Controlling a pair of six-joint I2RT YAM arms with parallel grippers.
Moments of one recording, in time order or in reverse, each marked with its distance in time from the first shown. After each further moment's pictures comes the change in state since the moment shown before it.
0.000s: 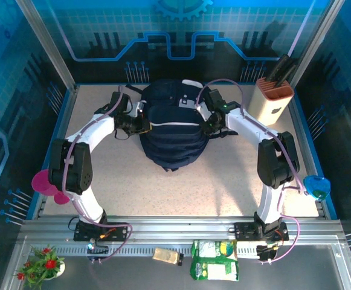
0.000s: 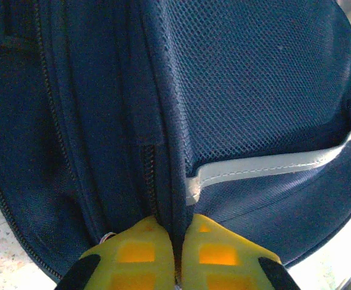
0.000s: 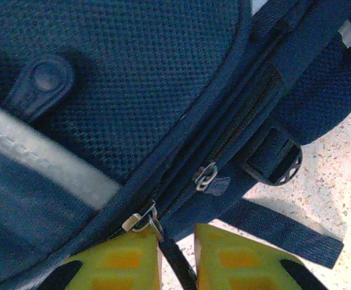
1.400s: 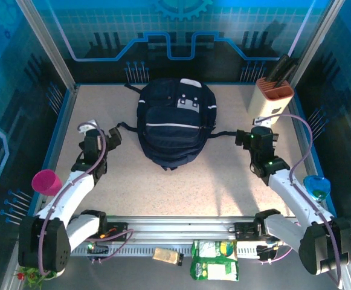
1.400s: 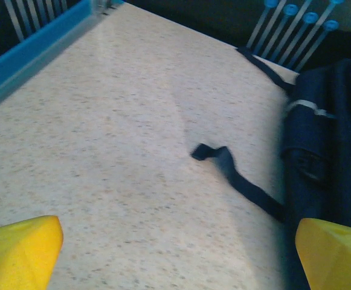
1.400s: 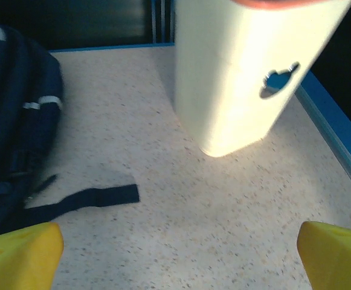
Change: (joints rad) left arm 0.059 -0.735 -0.762 0.553 -0.895 -0.082; right arm -0.184 -0.888 -0.916 0.631 0.385 0.389
